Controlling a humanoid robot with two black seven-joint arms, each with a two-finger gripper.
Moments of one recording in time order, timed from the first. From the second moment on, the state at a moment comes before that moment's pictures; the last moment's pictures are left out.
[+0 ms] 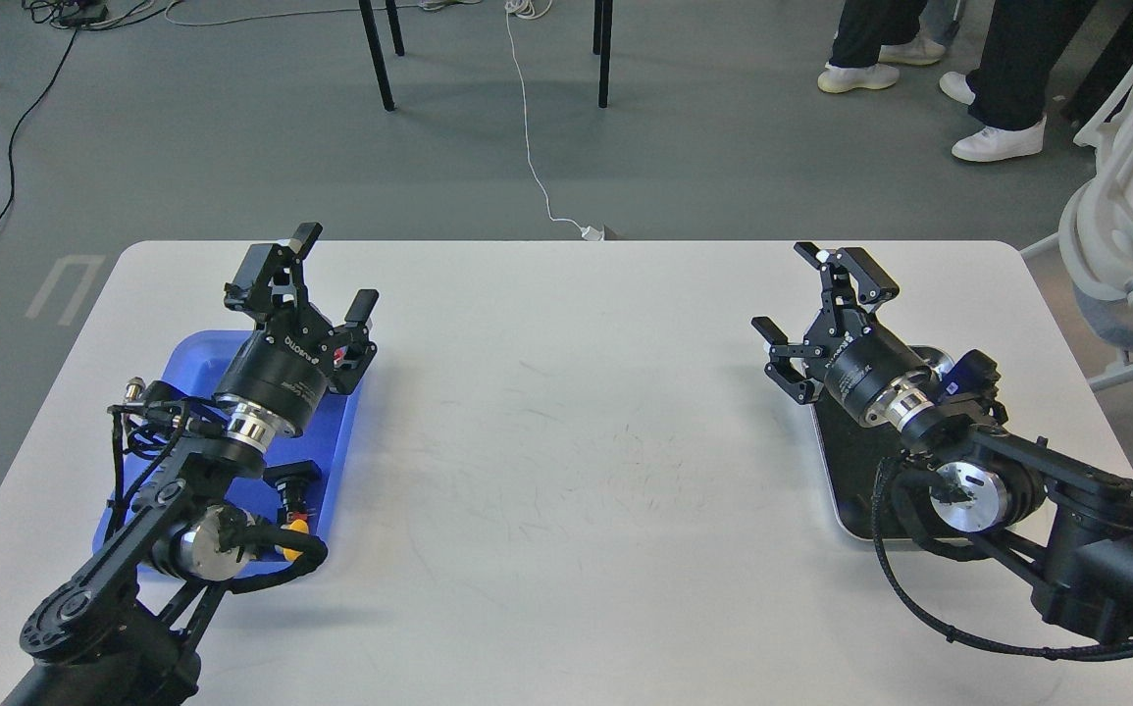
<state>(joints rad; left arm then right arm) -0.18 0.15 -1.22 -1.24 0.74 -0.20 -0.33 0.64 -0.43 0.35 0.96 -0.06 0.22 0.49</state>
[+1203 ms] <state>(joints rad) -0.16 0.19 -1.19 -1.25 0.74 -0.22 -0.40 1.06 -0.89 0.00 1.20 -0.78 0.39 0.49</state>
